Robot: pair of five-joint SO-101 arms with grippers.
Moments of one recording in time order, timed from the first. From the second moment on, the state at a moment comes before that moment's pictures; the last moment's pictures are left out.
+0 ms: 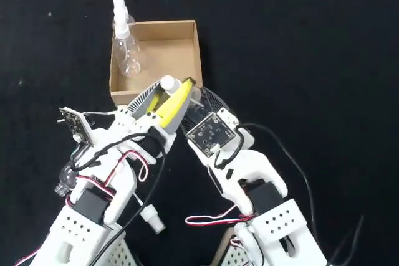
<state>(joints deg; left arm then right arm) 22.8 -83.6 82.5 0.8 31.1 -25.7 -75.4 83.1 18.2 23.6</state>
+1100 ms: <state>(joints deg) 14.3 -83.6 76.6 0.8 37.1 -25.7 -75.4 84.2 15.8 18.0</state>
